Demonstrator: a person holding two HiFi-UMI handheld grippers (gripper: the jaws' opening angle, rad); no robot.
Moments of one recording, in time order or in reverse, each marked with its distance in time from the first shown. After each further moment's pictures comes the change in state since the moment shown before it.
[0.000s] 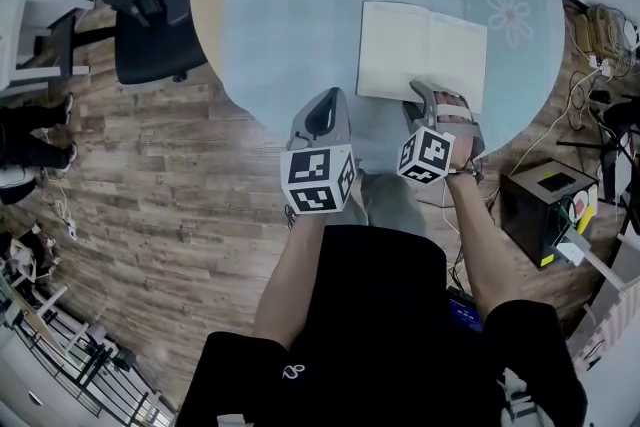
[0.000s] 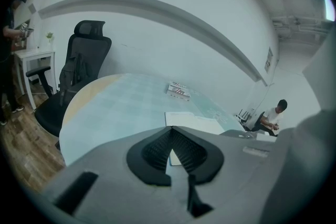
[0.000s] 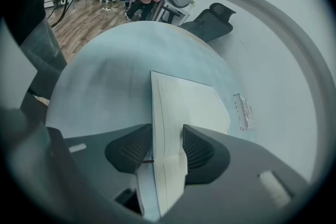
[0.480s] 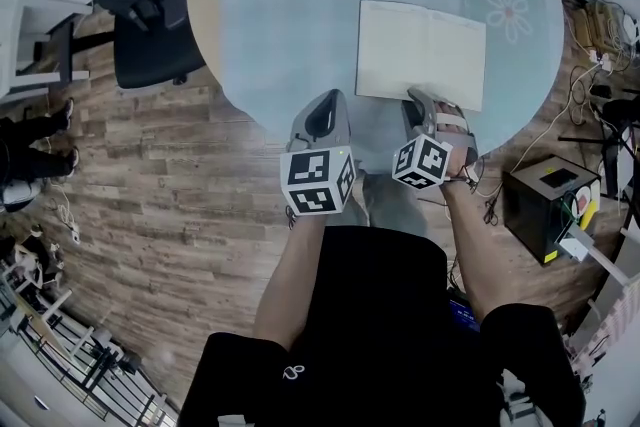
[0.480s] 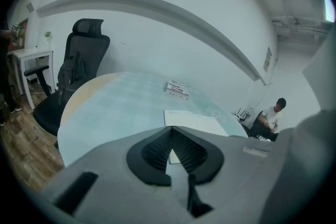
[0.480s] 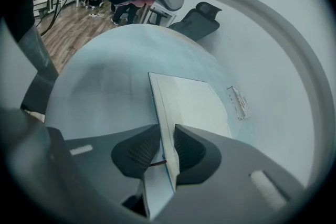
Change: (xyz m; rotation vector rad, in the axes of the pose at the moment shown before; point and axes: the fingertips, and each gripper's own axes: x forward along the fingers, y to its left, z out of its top) left arm 0.002 -0.002 -0.006 0.004 0.016 -0.016; right arm 0.000 0.010 -0.003 0.138 -0.015 -0.062
